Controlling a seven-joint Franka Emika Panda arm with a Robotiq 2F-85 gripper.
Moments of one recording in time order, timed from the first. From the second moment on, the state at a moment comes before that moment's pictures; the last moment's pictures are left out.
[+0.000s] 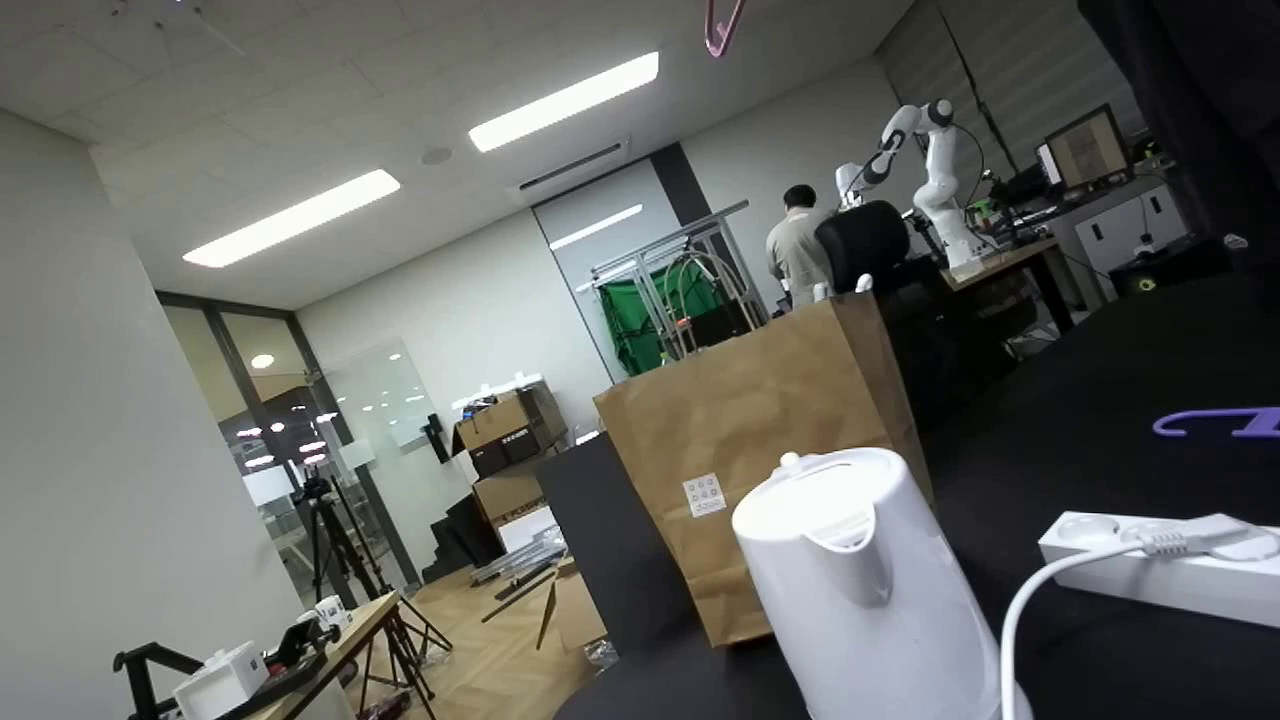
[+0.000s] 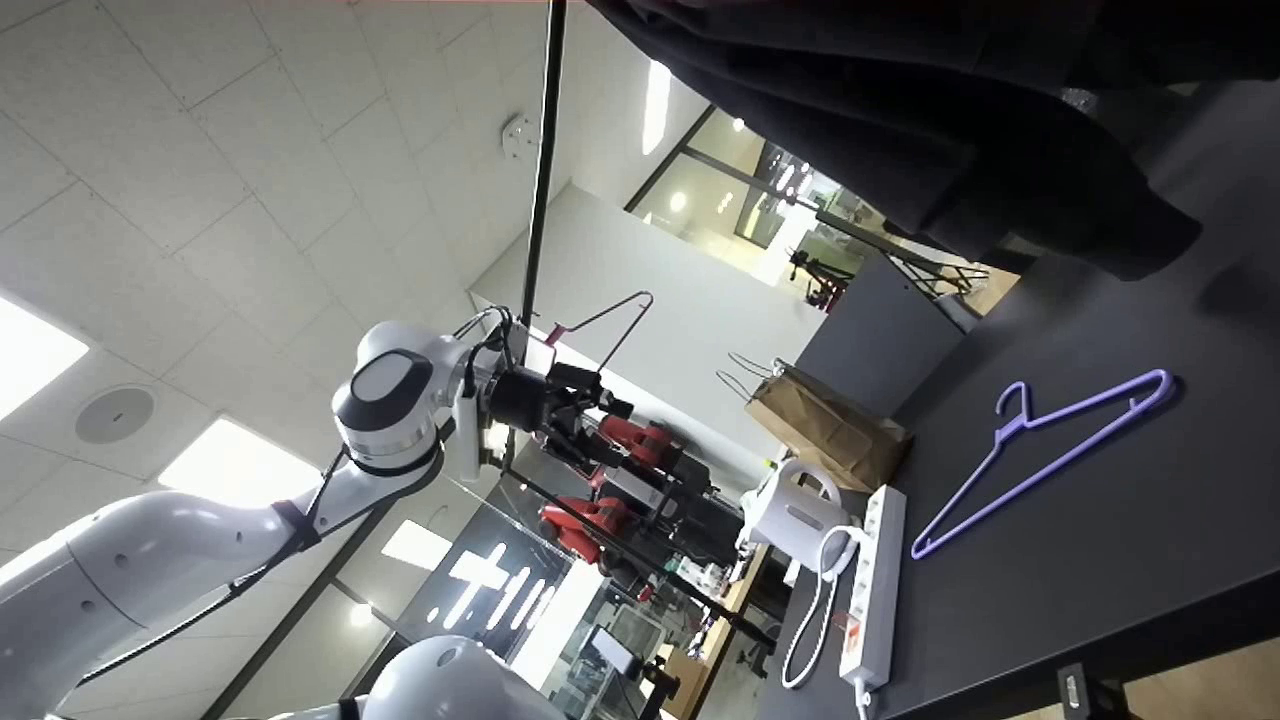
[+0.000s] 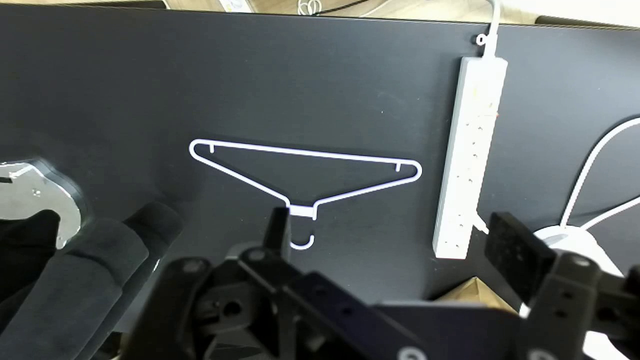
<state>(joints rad) -0.05 -0.91 -0.03 -2.67 -0.12 1.93 -0.10</state>
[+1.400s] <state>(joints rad) 0.01 -0.66 -0.13 -2.61 -0.18 2.11 -0.41</state>
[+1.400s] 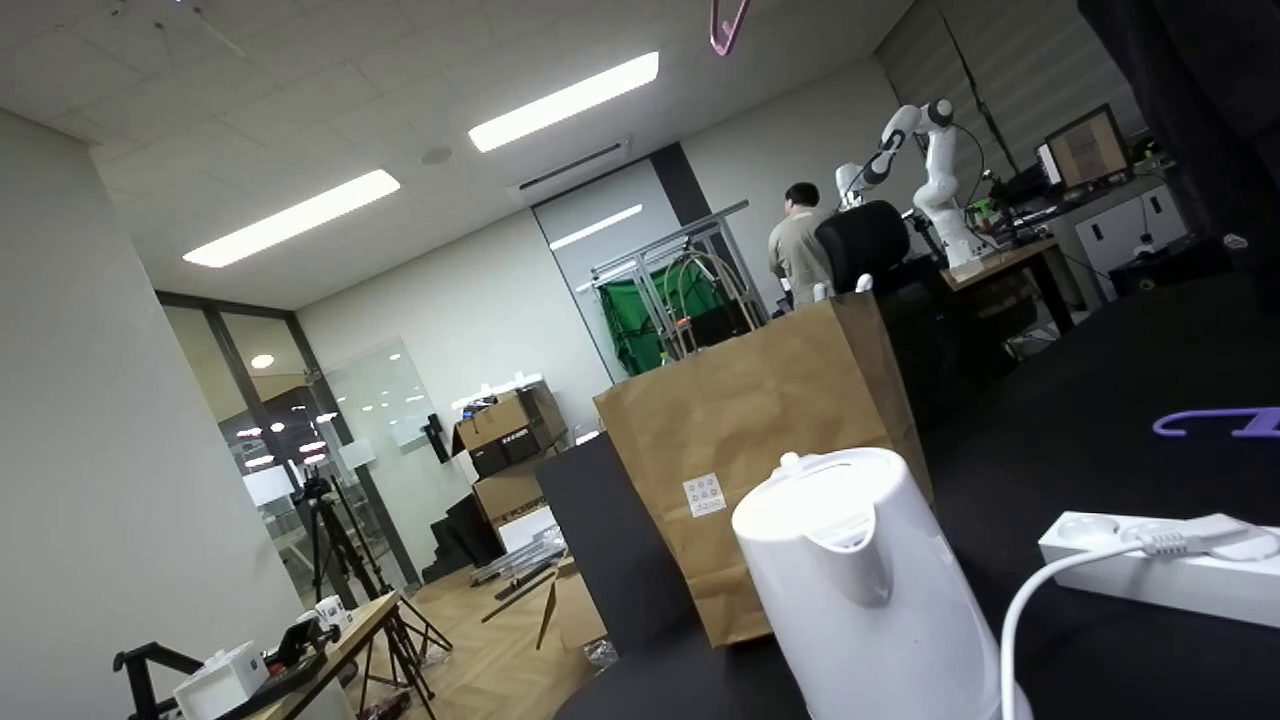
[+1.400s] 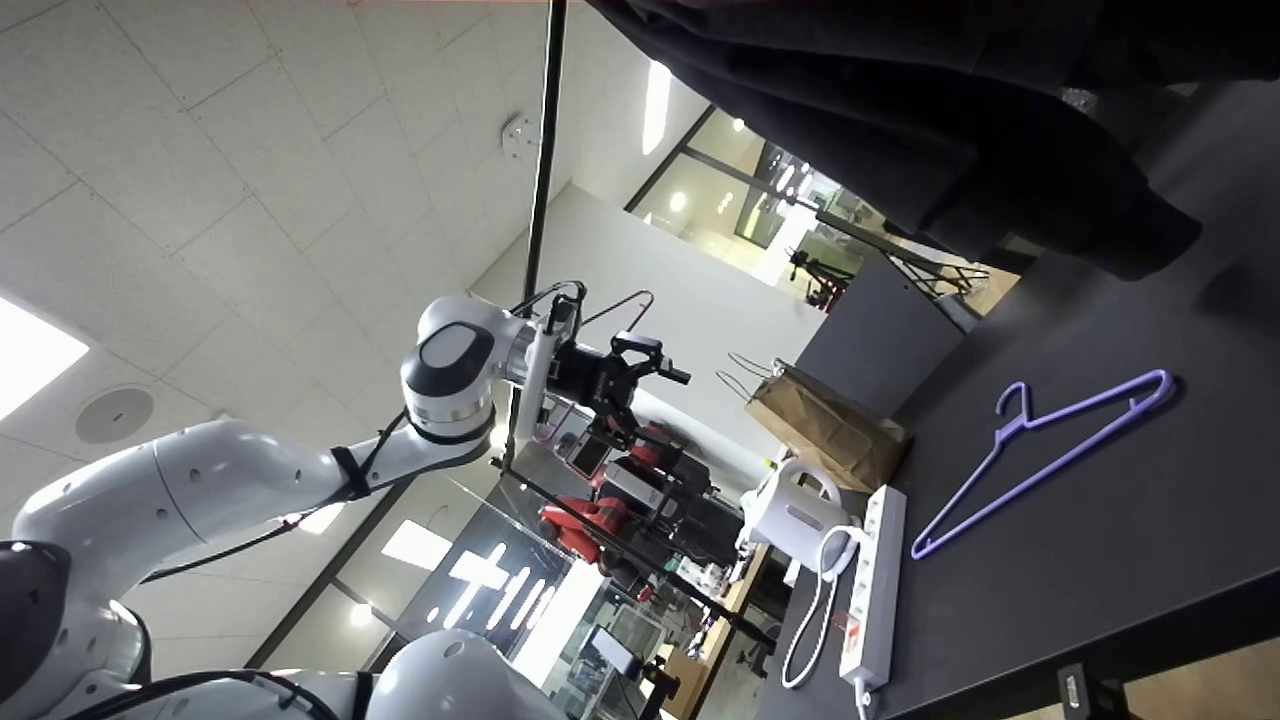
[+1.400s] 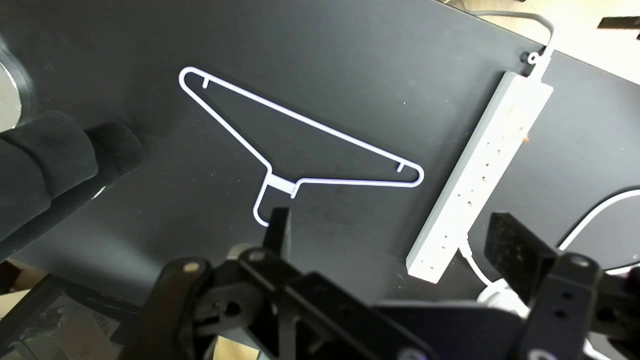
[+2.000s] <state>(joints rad) 0.00 -0.60 -0.14 -2.61 -0.18 2.21 -0.41</state>
